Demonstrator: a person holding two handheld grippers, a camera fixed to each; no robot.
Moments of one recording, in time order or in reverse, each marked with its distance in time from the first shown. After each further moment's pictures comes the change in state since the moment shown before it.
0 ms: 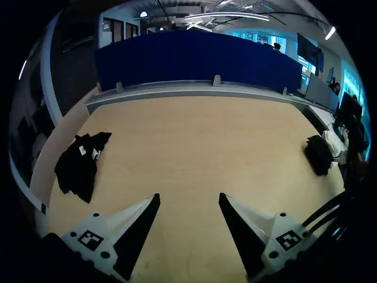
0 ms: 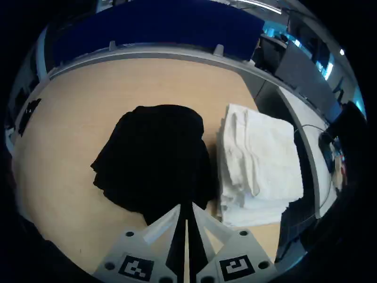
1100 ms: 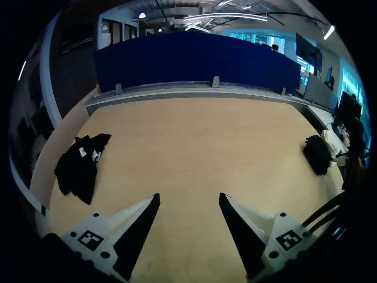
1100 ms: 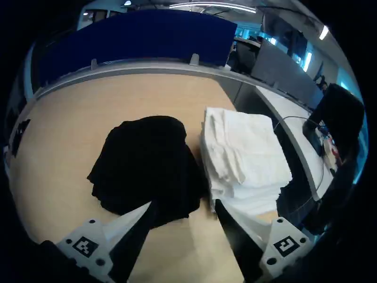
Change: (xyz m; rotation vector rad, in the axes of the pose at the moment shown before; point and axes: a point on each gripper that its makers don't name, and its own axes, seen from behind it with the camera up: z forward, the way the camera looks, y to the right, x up) left arm 0.002 -0.002 -0.003 -0.010 0.010 0.005; right arm 0.004 0.003 -0.015 -0.108 0.113 0.114
